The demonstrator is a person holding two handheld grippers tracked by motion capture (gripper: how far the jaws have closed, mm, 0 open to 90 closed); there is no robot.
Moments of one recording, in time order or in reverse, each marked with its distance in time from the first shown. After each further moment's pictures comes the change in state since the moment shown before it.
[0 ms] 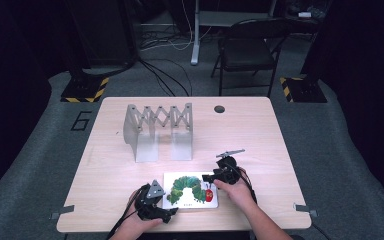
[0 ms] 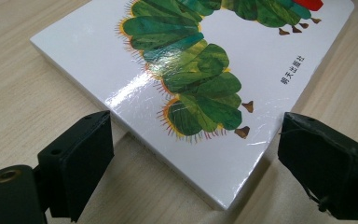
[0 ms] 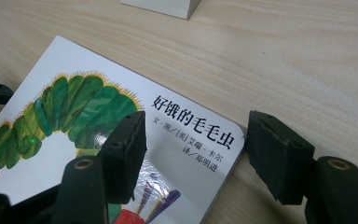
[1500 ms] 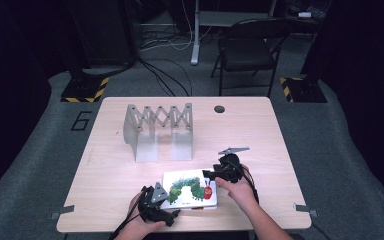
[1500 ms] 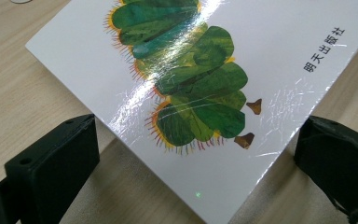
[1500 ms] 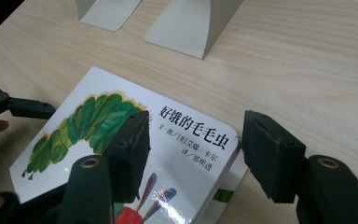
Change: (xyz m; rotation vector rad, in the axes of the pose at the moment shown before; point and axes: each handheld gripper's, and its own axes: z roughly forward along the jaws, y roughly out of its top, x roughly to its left) left arm -0.009 -0.002 0.007 0.004 0.056 0.030; right arm 0.017 0.009 -0.029 -0.087 -0.001 -0.009
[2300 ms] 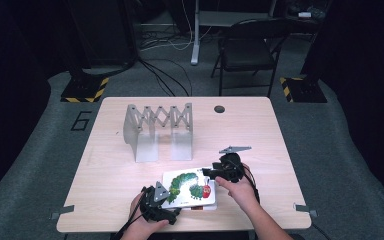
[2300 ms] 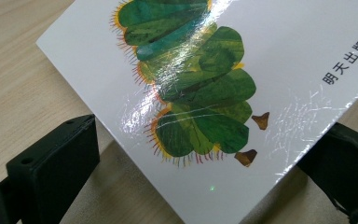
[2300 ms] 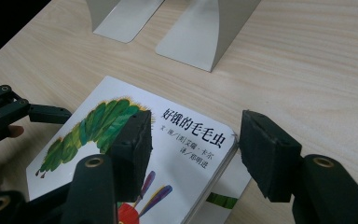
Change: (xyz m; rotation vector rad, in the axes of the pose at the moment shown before) left arm -0.005 0.003 0.003 -0.007 0.065 -0.045; right arm 0.006 0.004 -0.010 -0.034 0.014 -0.012
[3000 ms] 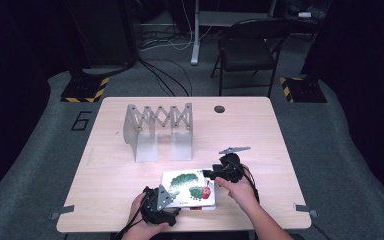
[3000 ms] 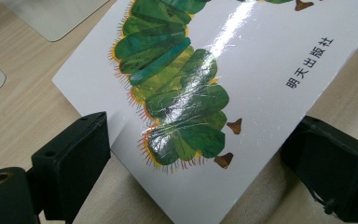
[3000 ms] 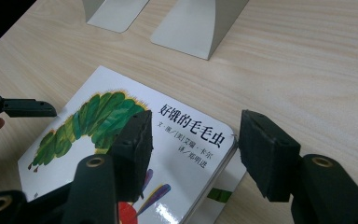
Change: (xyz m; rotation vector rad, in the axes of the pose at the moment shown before) left arm -0.012 0.001 -0.007 -0.039 0.073 0.145; right arm -0.007 -0.004 0.008 0.033 0.010 0.012
